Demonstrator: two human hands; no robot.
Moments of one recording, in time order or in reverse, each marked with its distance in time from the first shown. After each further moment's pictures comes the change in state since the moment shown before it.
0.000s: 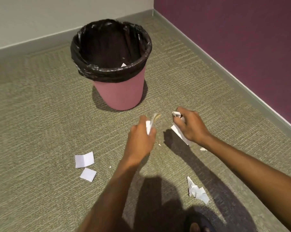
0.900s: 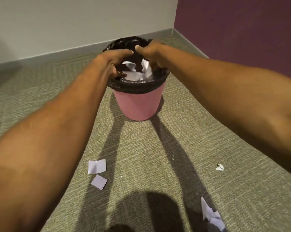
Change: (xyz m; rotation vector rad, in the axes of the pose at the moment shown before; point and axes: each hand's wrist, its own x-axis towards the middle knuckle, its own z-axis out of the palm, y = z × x) left_hand 0.180 0.030 -0.198 -0.634 0.019 -0.412; right_hand 0.254 -0.192 -0.021 0.114 -0.124 0.254
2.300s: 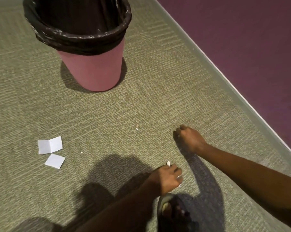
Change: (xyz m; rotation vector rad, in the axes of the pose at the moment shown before) left_hand -0.181 -0.410 0.258 1.281 -0.692 1.334; right_hand -0.234 0.420 0.043 -0.860 -0.205 -0.123
